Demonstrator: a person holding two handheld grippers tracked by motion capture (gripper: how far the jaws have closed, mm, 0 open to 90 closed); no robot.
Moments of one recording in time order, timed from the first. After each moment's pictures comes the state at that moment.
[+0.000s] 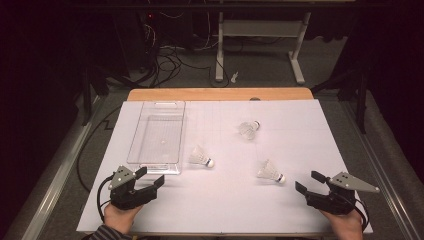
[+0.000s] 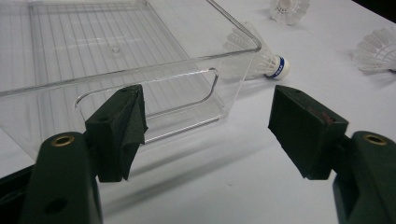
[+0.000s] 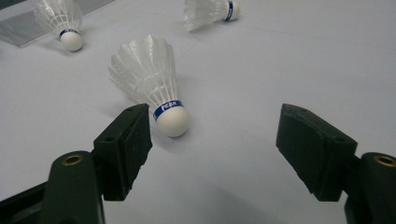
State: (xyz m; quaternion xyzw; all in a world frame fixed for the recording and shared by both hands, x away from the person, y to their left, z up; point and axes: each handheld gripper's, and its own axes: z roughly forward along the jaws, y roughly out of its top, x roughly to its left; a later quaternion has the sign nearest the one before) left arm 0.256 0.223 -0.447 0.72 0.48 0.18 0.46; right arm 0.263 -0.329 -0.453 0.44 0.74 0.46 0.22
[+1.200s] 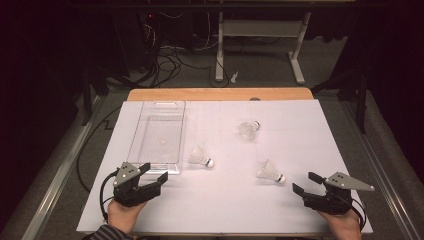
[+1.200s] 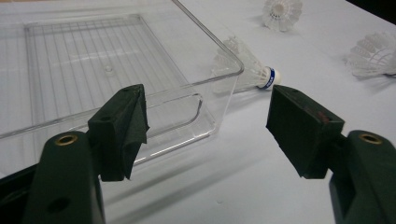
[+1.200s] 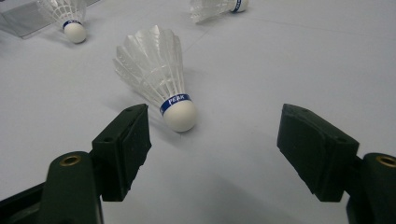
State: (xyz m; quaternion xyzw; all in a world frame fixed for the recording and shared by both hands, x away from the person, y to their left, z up) left arm 0.261 0.210 -0.432 0.73 0.47 0.19 0.46; right arm 0.265 -0.323 -0.457 0.43 0.75 0.45 0.21
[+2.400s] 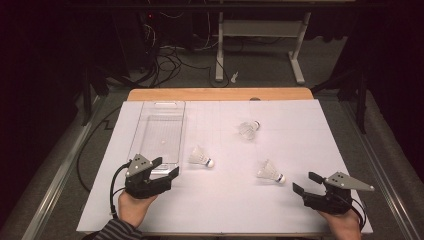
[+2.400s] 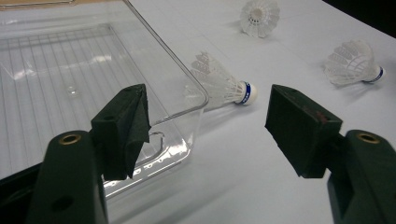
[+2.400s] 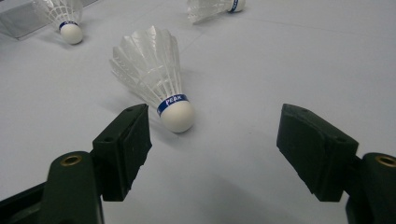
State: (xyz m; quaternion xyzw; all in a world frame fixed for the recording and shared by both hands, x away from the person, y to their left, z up) left arm 0.276 0.187 -0.421 0.74 0.45 0.17 0.47; right arm 0.266 -0.323 -0.457 0.44 0.75 0.45 0.21
